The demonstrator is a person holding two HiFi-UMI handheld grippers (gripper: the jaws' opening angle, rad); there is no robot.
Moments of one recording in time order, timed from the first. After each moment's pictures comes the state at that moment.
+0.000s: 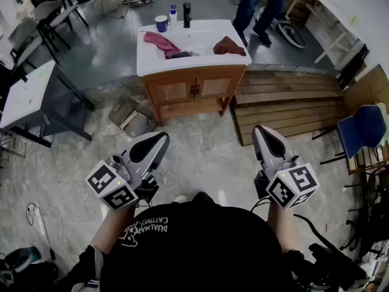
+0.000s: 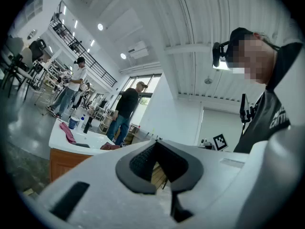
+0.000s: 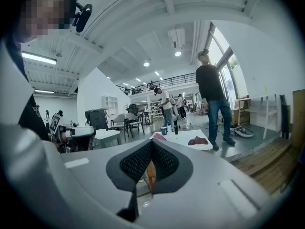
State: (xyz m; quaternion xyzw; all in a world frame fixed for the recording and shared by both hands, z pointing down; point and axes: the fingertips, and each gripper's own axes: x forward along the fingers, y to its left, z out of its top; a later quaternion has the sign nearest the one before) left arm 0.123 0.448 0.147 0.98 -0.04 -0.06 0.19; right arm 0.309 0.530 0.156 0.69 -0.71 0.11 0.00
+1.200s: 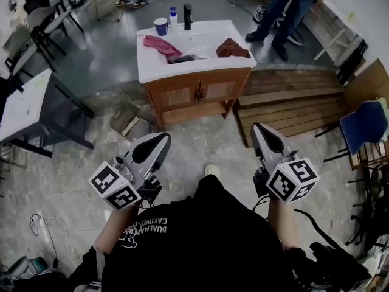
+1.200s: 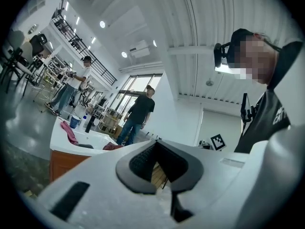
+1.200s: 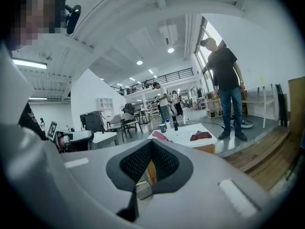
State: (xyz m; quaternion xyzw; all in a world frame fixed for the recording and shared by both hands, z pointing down) left arm 0.118 0.384 0.168 0.98 -0.02 -0.06 0.20; right arm 0.304 0.466 0.182 0.71 -0.69 0.15 -0.02
